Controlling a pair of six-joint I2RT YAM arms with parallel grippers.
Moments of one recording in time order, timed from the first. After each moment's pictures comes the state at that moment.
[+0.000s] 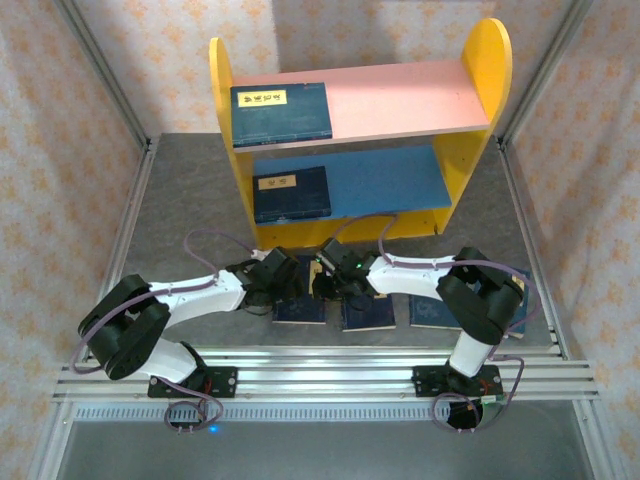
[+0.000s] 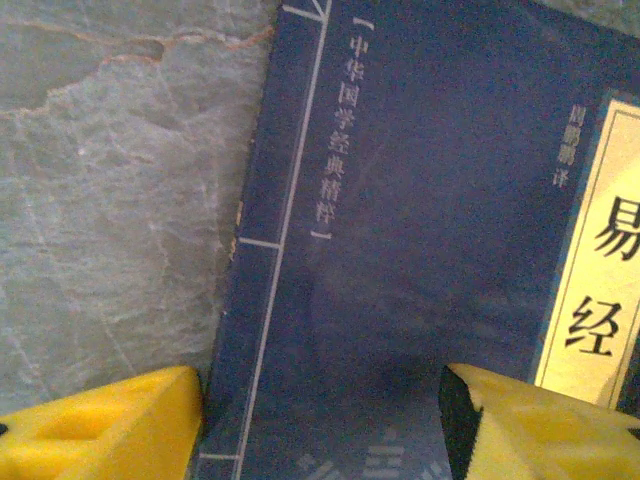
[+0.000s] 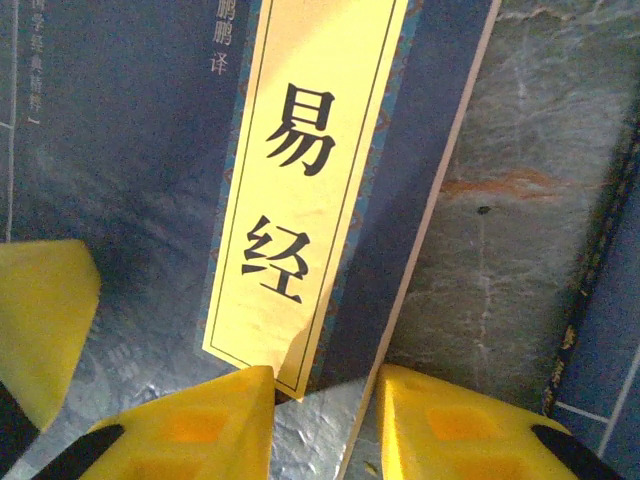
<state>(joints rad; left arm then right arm) -0.72 1.44 0.64 -0.34 -0.12 -0.98 0.91 1.71 0.93 -0.32 -0.11 0.74</state>
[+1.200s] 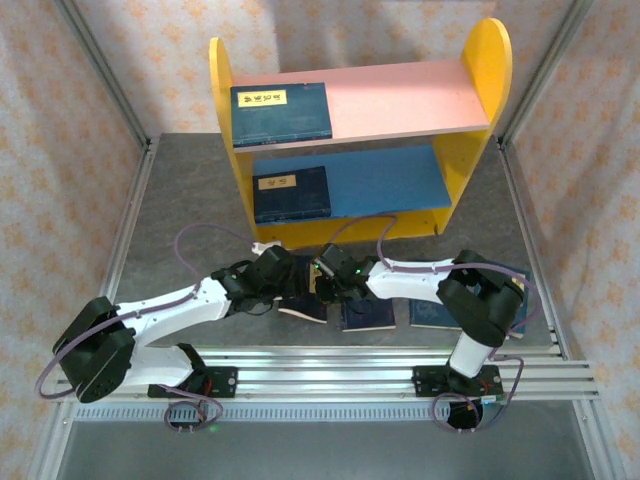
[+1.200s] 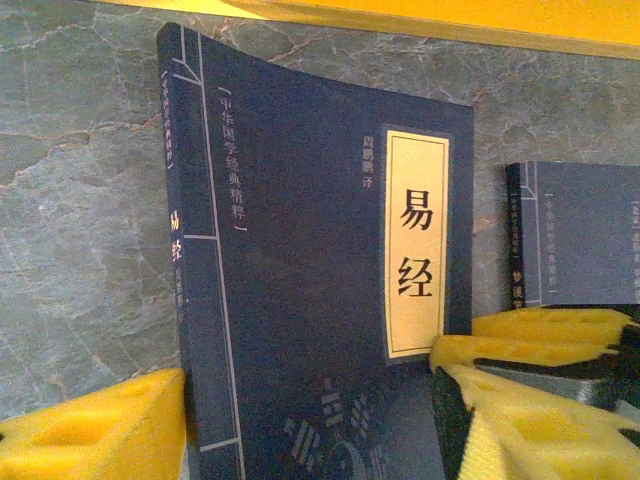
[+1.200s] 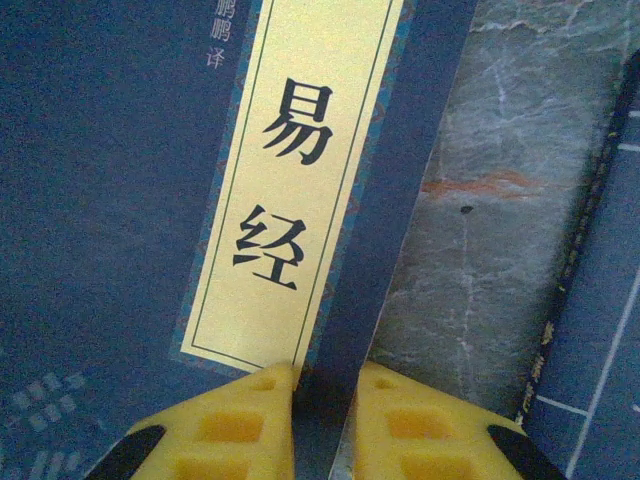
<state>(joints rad) -0.77 1.26 0.65 -0.36 -0.14 -0.91 0.94 1.70 0.90 -0.30 -0.03 0.73</state>
